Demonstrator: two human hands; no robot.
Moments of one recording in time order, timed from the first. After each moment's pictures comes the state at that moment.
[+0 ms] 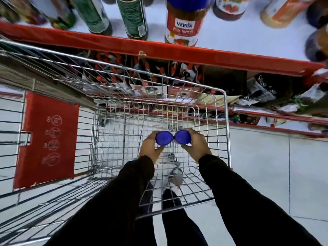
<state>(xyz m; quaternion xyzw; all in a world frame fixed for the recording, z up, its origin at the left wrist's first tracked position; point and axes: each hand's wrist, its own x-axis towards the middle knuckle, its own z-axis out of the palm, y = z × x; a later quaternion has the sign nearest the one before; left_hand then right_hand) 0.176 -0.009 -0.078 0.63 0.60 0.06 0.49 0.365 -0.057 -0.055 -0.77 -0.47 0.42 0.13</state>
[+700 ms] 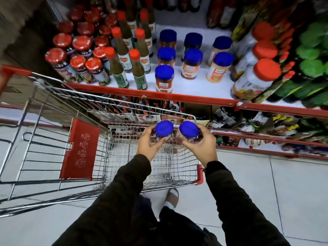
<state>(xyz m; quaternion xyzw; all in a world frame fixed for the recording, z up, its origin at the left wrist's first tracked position) 0.194 -0.025 0.144 0.63 0.55 0.26 0.49 0.387 -0.099 0.157 -0.75 -0.44 0.27 0.41</state>
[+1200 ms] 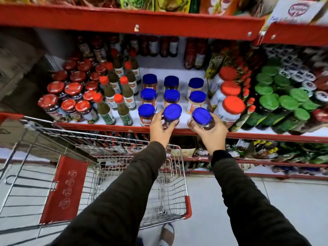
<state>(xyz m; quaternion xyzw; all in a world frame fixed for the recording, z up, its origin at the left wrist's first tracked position) 0.334 0.057 0.241 0.63 0.49 0.39 0.46 0.496 -0.022 0.237 -0.76 -0.37 0.13 0.52</state>
